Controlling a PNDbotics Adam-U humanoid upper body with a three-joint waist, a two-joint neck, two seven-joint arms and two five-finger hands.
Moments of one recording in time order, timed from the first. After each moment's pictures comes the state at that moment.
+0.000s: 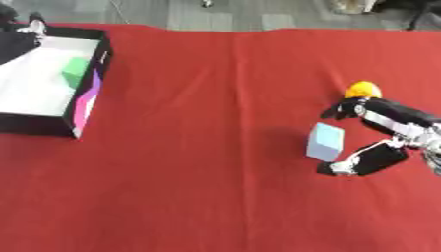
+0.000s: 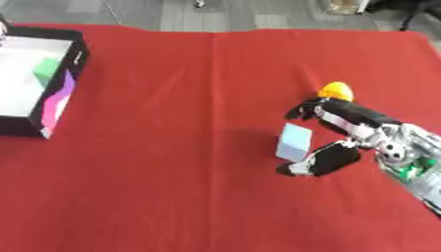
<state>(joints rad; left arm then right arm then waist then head) -0.70 0.67 -0.25 -1.42 -0.42 0.59 0.07 -0.27 -0.93 0.43 -1.98 0.34 0.36 0.30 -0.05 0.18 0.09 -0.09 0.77</state>
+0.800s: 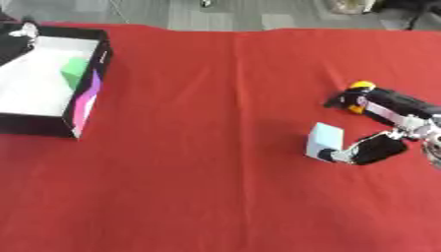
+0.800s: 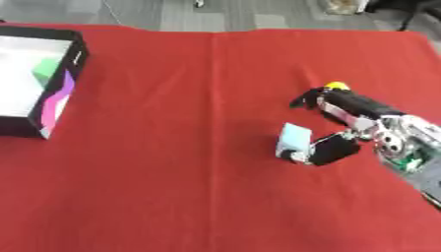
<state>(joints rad) -0.69 0.67 -0.24 -1.42 -0.42 0.59 0.08 -0.29 -0.96 0.42 -1.98 0.37 0.41 0.34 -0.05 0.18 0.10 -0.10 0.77</state>
